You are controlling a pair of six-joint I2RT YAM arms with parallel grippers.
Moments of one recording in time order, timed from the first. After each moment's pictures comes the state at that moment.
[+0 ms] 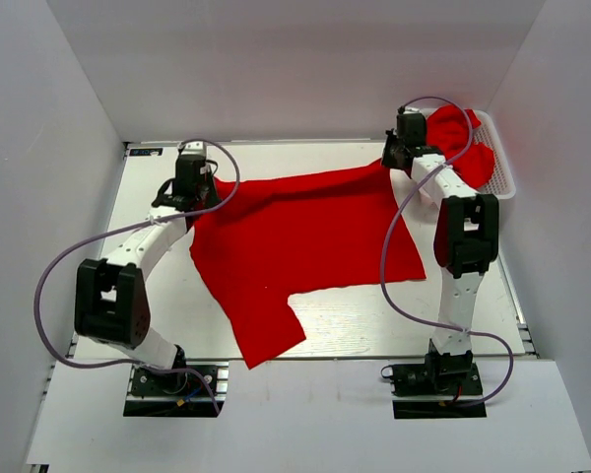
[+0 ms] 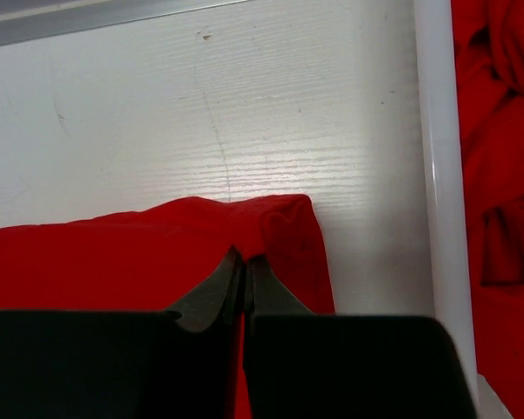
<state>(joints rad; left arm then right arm) -0.21 1.56 1.14 -0.19 -0.20 -0.29 0.15 2.13 1.77 -0.29 0.06 0.23</state>
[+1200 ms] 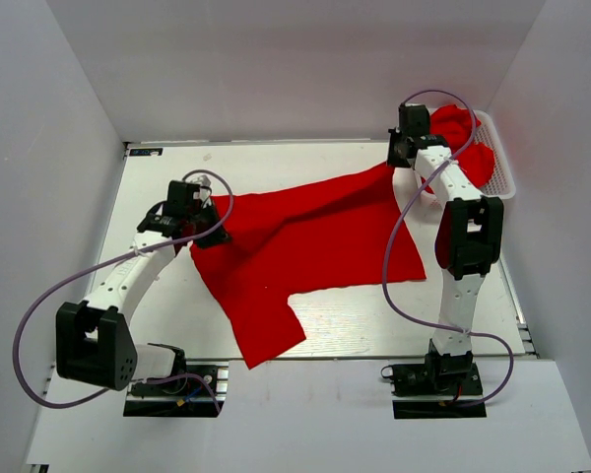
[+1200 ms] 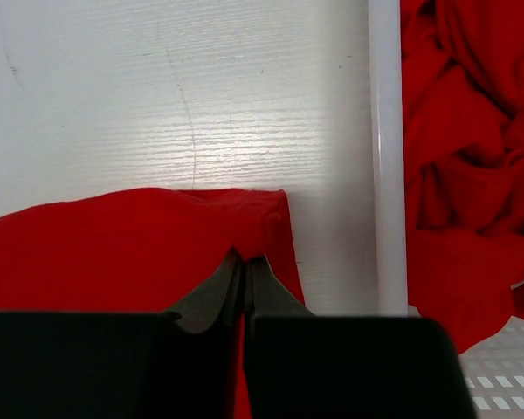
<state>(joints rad) -0.21 1.30 0.95 -0.53 0.19 -0.49 0.15 2.11 1.87 -0.52 0.11 0.15</state>
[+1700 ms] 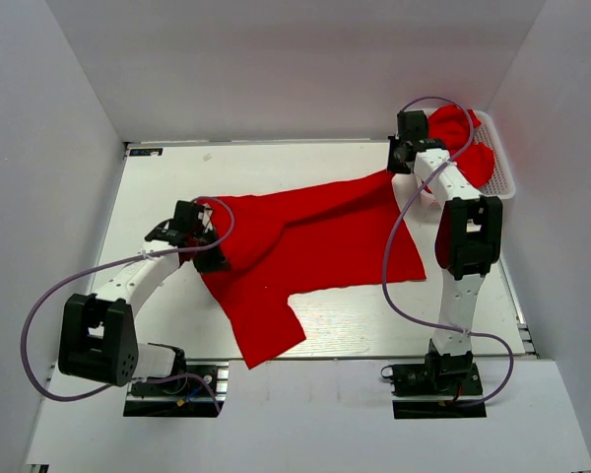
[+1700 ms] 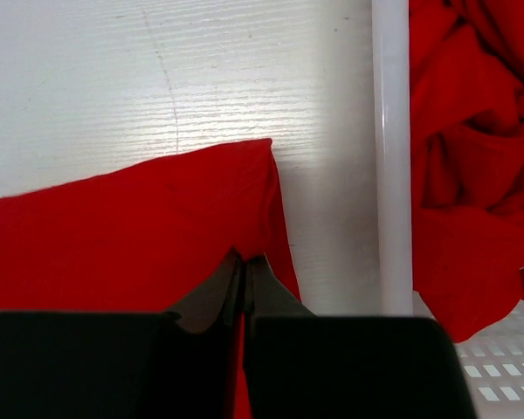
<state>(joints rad) -0.21 1.33 0.84 -0.55 0.21 -0.53 0.15 2.11 1.83 -0.53 0.13 0.15</state>
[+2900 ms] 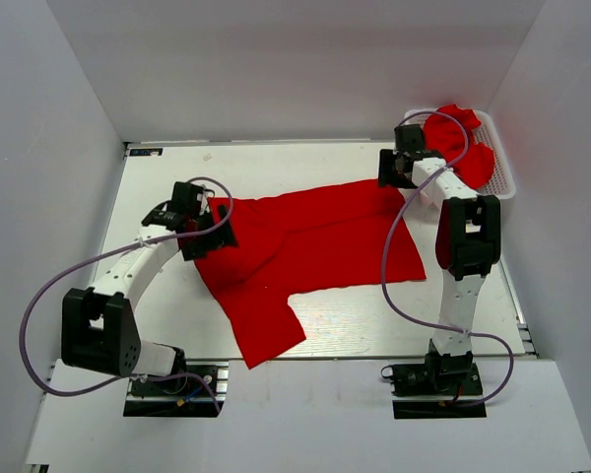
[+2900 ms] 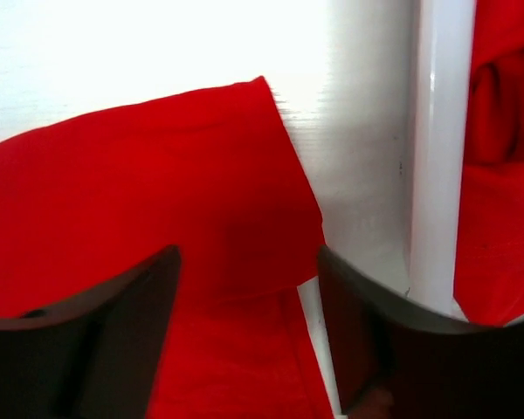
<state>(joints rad) -0.21 1.37 0.97 -0.65 0.10 -0.47 0.15 2.11 1.70 -0.50 0.13 0.12</state>
